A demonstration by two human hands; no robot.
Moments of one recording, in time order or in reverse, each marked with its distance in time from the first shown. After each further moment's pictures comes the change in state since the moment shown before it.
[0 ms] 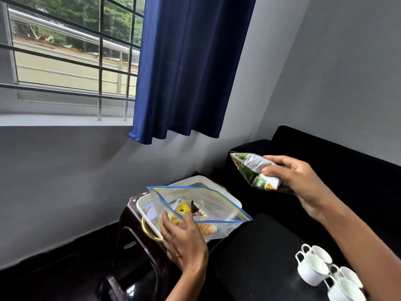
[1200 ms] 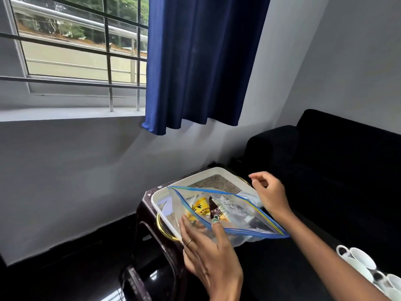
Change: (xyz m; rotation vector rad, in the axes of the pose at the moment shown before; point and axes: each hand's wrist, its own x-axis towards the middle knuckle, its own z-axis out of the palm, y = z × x) left_hand -0.008 -0.014 0.008 0.171 -0.046 0.016; right_hand 0.091 0.146 0.082 -0.325 0.167 -0.108
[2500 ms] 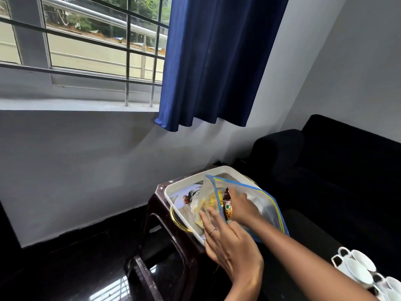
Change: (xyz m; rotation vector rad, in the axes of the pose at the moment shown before) left_hand -0.008 0.013 -0.004 0.074 -0.079 -0.046; right_hand -0.041 -0.029 0.073 -0.821 -0.593 0.058
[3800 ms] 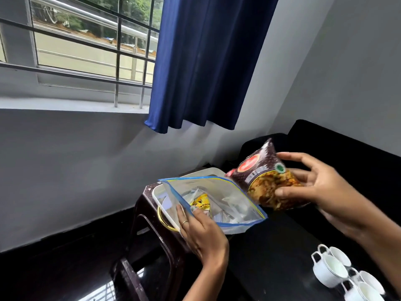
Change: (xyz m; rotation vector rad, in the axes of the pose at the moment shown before) left_hand 0.025 -0.001 -0.005 -0.345 0.206 0.045; right_hand -0.158 0.055 -0.155 1.130 0.188 -0.290
